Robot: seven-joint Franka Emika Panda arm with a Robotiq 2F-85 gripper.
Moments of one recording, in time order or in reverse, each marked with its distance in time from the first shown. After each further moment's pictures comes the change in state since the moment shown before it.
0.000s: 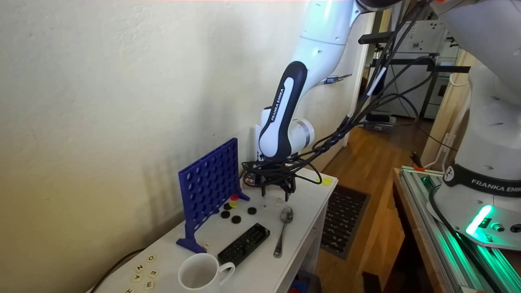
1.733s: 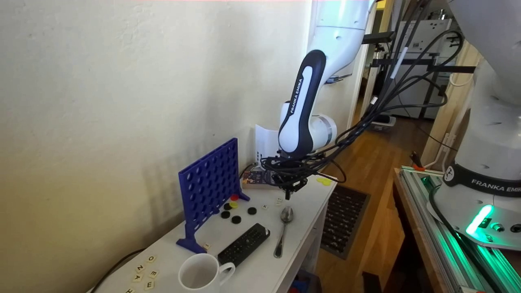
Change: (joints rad) arm -0.106 -0.124 0.094 -0.220 0.017 0.167 -0.094
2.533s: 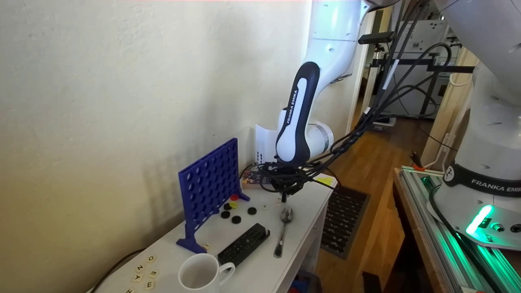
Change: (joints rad) arm 0.020 0.076 -0.008 0.051 0.007 0.063 0.007
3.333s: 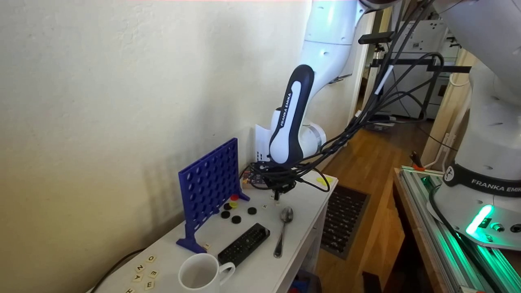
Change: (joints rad) arm 0.071 0.033 -0.053 0.067 0.003 -0.006 0.073
